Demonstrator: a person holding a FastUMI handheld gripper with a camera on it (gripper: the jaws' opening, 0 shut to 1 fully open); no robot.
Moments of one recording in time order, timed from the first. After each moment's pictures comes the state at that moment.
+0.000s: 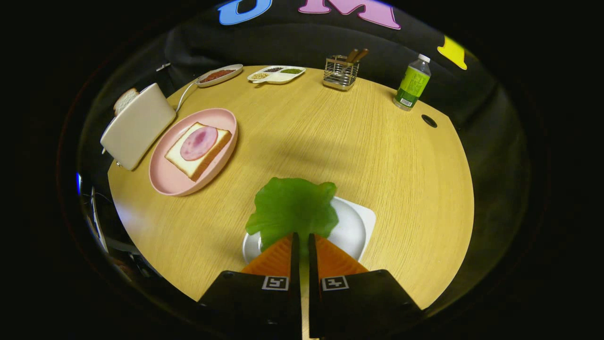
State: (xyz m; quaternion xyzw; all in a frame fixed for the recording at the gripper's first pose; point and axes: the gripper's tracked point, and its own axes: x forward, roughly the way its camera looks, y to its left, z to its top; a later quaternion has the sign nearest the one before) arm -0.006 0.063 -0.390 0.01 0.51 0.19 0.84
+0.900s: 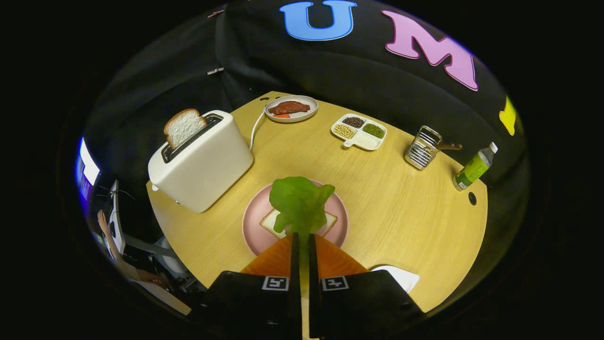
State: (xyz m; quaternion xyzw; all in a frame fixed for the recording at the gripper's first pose) arm 0.048 0.248 -0.264 -0.01 0.45 0.31 0.84
